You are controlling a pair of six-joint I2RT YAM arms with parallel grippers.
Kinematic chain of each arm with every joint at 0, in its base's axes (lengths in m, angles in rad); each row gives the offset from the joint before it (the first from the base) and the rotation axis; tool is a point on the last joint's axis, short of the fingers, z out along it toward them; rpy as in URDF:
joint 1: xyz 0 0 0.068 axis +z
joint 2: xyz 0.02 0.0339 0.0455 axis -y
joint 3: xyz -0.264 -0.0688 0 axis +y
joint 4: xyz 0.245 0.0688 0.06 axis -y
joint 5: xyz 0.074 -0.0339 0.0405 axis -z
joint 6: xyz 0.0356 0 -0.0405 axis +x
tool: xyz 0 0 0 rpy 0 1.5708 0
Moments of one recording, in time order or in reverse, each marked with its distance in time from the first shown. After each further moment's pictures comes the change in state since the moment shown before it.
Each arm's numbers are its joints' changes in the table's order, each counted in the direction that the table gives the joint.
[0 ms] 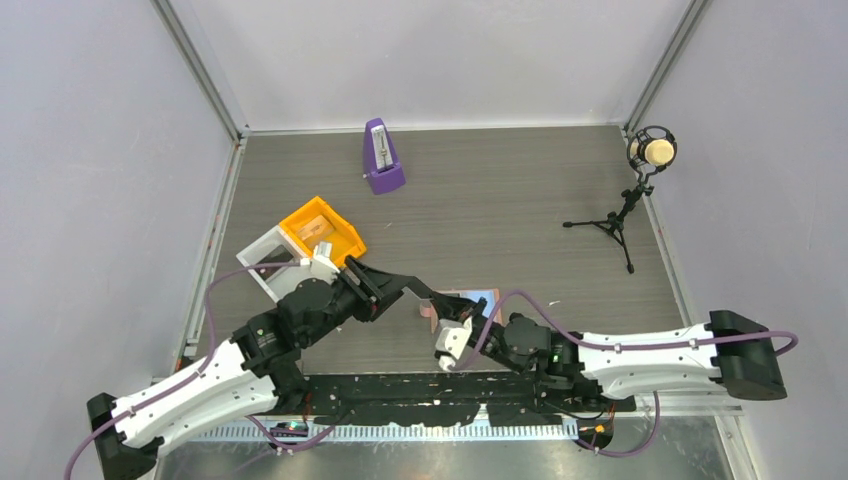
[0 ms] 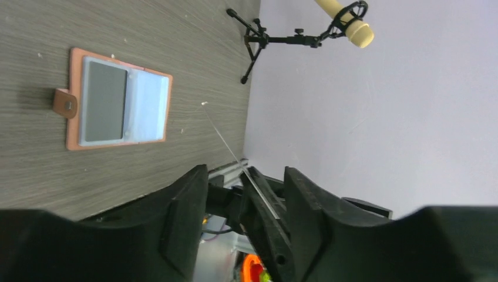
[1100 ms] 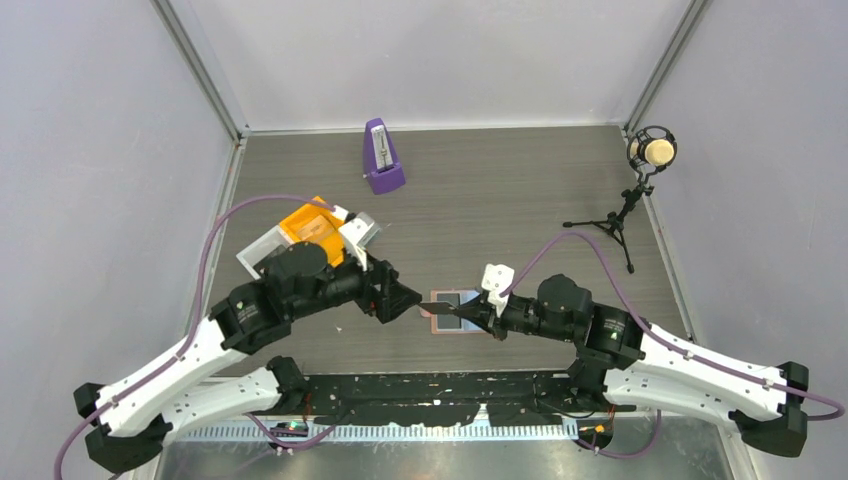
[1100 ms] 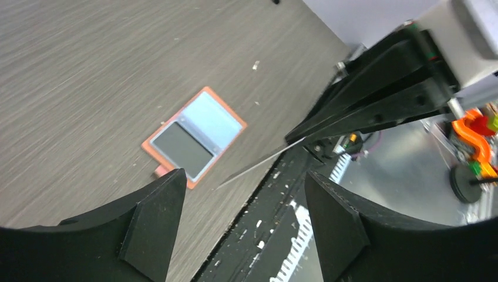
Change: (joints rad) left arm 0.000 -0.145 -0.378 -0.253 0.261 1.090; right arm -0.301 0.333 -0.256 -0.832 -0.500 0.710
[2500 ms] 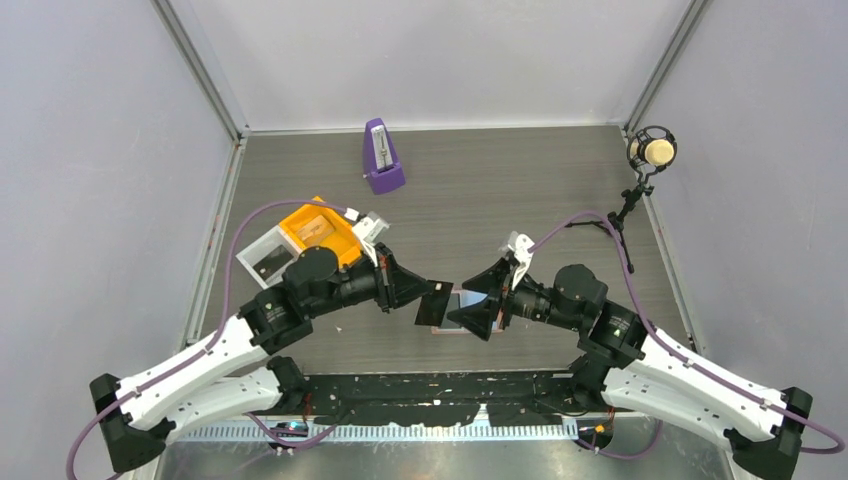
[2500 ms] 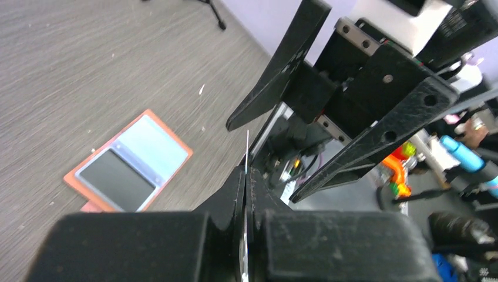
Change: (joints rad) left arm 0.022 -0.077 0.099 0.297 0.161 -0.151; right arm -0.171 0.012 0.009 0.090 -0.171 0.377
